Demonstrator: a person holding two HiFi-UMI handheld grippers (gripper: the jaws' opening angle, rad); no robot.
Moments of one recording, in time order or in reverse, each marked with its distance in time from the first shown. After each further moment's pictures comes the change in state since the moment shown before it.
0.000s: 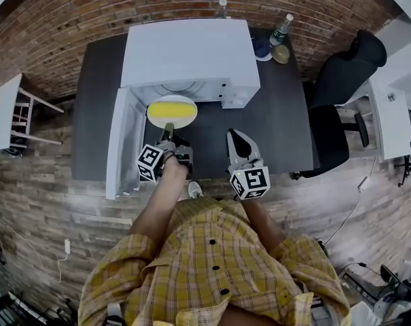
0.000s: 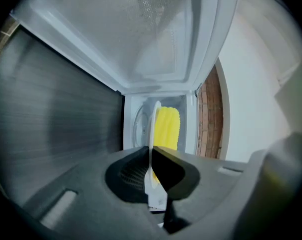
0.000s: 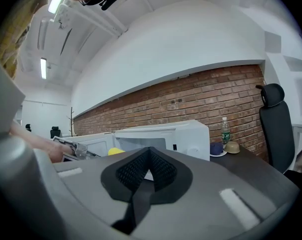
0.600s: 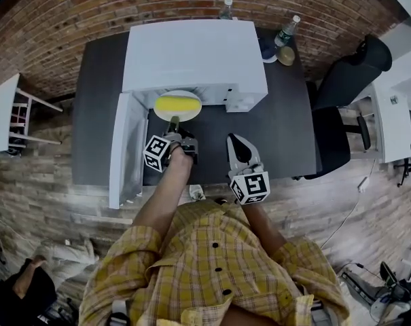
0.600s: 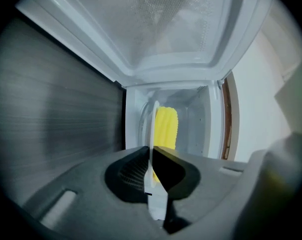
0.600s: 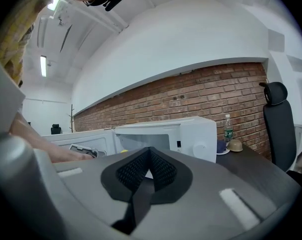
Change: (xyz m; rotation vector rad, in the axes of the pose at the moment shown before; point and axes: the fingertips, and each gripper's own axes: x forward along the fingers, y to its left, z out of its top) left arm 0.062 0.025 0.011 0.009 0.009 0.014; right arm 0.021 0.009 -0.012 -0.009 0.031 0.004
